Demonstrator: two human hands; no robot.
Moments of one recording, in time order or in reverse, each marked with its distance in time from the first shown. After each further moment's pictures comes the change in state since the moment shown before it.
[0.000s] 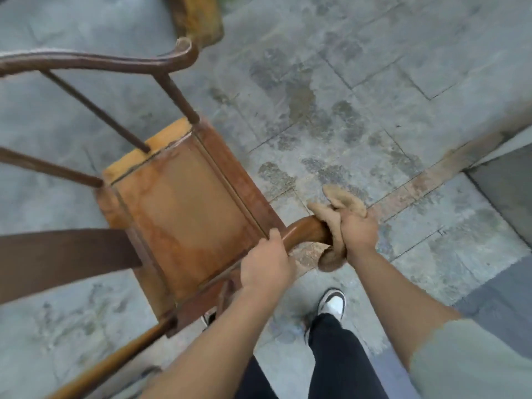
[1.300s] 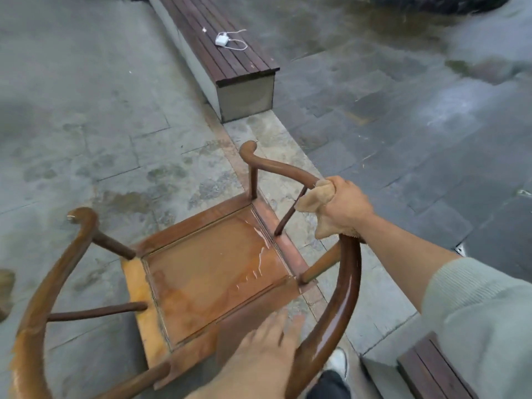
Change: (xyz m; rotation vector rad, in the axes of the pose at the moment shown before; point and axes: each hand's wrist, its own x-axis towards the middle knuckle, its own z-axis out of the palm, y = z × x) left_hand -0.056 -0.453 -0.340 0.979 -0.916 1.439; right_hand -0.519 0.044 0.179 0.030 0.647 0.241
